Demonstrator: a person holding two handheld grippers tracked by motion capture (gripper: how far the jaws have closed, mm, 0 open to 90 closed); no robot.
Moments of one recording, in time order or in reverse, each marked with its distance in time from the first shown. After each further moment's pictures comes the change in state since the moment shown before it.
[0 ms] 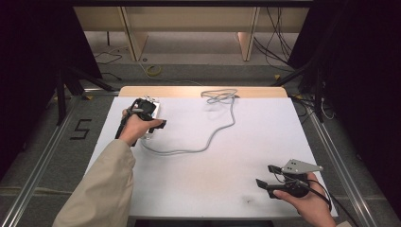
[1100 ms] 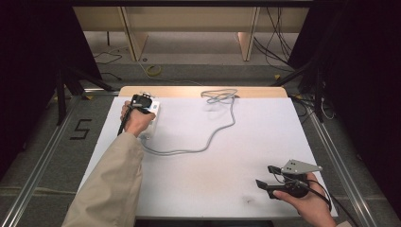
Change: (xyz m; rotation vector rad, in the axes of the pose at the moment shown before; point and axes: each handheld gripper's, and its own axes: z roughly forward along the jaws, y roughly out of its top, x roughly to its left) left arm 0.029 0.008 0.029 0.089 0.172 -0.069; right arm 0.000 -0.001 0.000 0.013 0.004 -0.007
